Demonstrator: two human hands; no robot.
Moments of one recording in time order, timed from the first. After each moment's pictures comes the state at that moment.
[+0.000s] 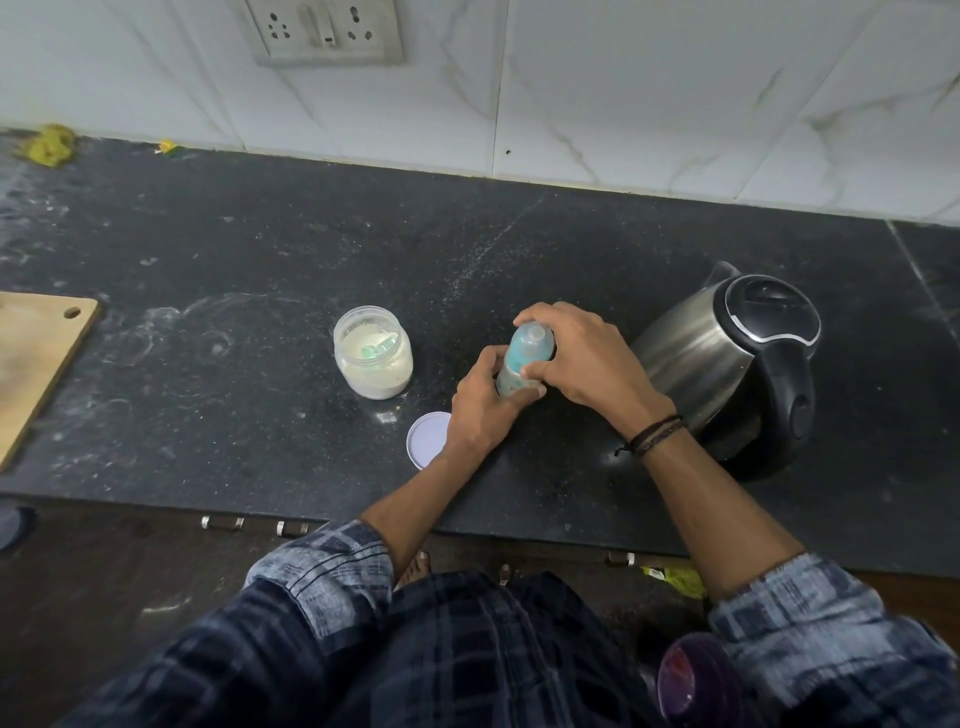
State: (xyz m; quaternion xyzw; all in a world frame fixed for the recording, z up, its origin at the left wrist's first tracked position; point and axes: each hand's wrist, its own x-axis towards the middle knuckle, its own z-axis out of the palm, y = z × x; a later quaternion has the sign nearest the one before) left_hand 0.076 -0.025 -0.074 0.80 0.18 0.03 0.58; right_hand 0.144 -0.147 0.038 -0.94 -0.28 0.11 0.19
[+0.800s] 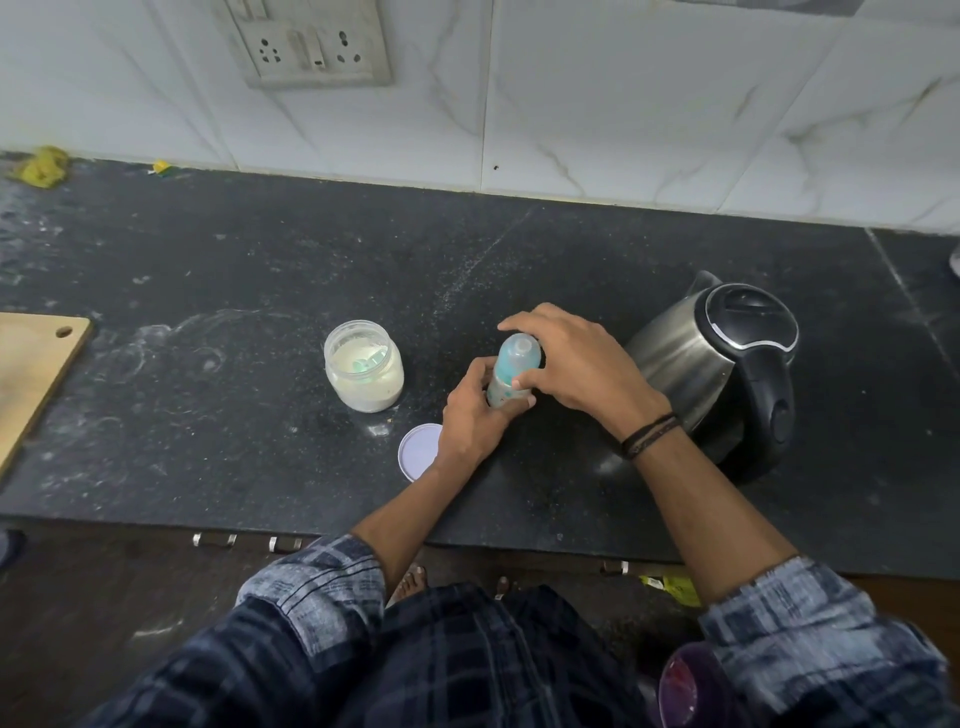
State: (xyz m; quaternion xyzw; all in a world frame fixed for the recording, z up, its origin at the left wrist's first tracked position) left_hand 0.075 -0.026 -0.074 0.78 0.20 0.02 0.59; right_hand 0.144 -0.147 0.051 -0.93 -0.31 0.10 0.14
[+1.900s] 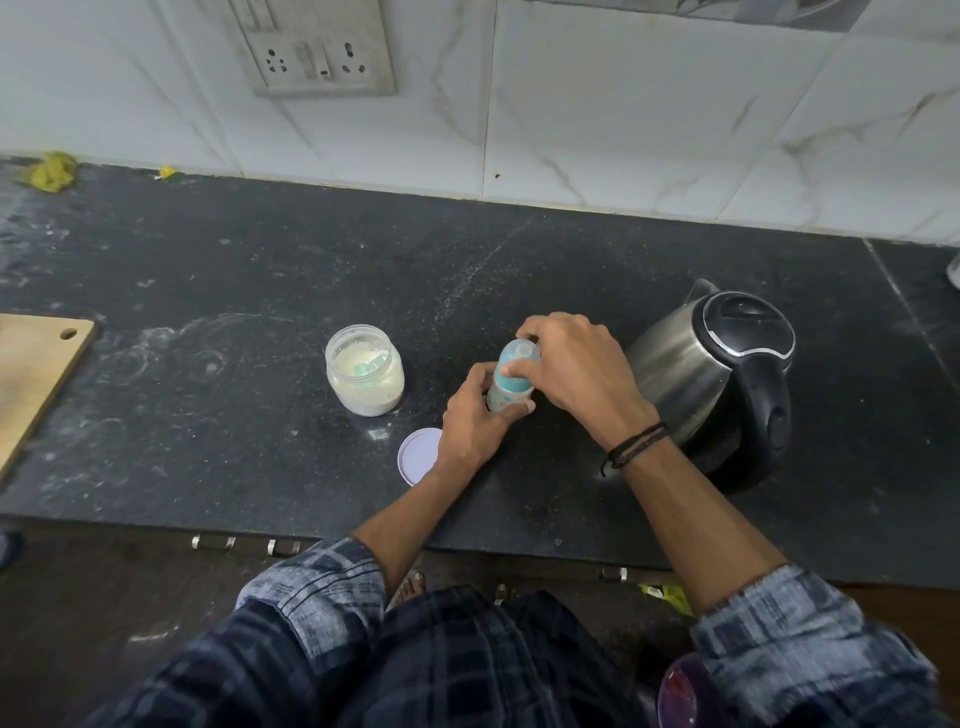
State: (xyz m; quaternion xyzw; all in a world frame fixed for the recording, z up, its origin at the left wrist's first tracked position) left_hand 0.077 -0.027 -0.074 0.79 0.20 0.03 0.58; right_hand 0.136 -0.140 0.061 -0.96 -0.25 0.05 0.13
